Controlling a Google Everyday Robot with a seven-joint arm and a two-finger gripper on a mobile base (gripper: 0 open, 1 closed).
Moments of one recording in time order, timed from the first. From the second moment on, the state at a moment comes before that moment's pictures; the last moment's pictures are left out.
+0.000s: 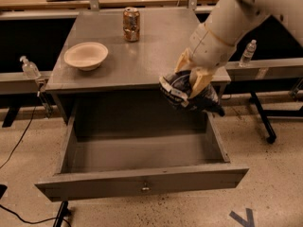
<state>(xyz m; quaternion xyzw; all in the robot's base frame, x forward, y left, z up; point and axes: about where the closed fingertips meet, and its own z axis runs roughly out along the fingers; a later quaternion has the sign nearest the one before) 0.544 -0.092 0.896 -0.85 0.49 0.08 0.19</state>
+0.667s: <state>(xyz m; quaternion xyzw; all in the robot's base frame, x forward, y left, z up) 0.540 -0.063 0.855 -0.79 0.54 0.14 0.28</state>
